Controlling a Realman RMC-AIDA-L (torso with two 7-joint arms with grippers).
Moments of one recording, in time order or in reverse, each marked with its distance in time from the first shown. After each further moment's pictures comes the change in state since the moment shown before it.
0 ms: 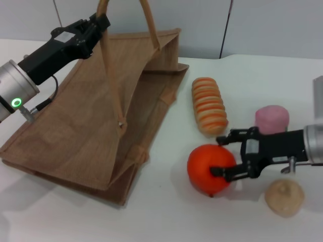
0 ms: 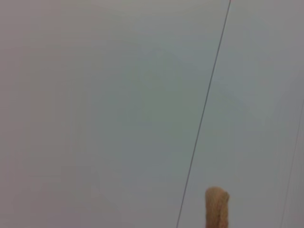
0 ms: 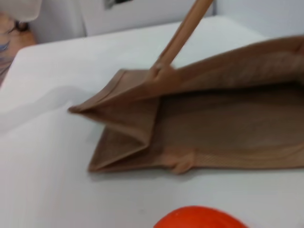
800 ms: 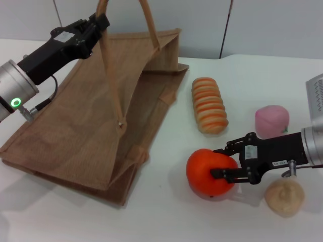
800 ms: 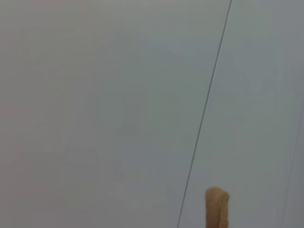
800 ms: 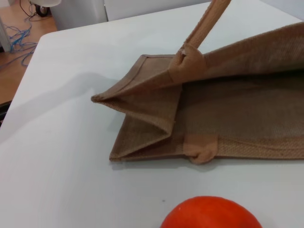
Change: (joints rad) left arm 0.001 0.001 0.000 0.000 0.000 0.001 -0.002; right arm 0.017 0.009 -0.074 -0.024 -0.003 -0.036 0.053
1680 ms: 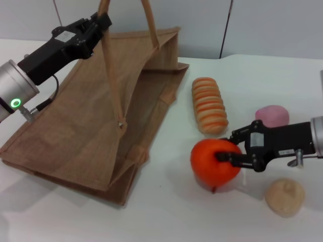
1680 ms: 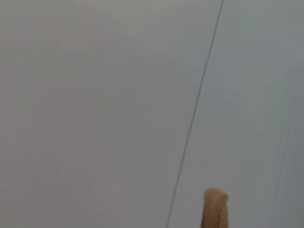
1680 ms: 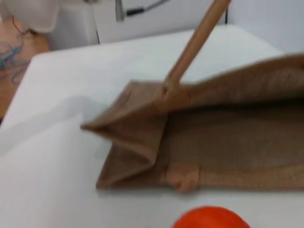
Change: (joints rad) left arm 0.000 0.000 0.000 0.000 0.003 -0.030 -0.003; right arm -0.016 0.004 0.012 -0.075 0.058 -0.061 -0.020
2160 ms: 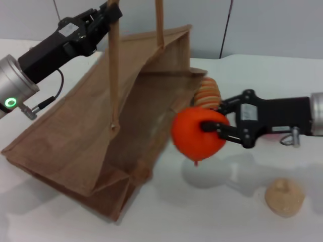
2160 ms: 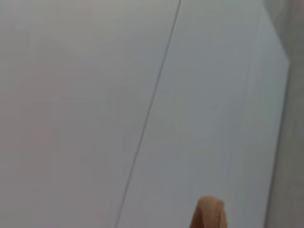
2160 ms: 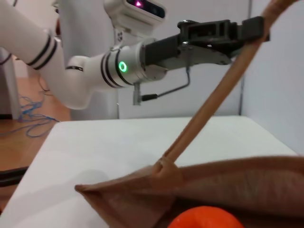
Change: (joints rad) left arm -0.008 0.005 0.006 0.012 0.007 -0.169 -0.061; right arm 0.008 0.018 -0.010 -0.059 0.195 -0.160 -0.091
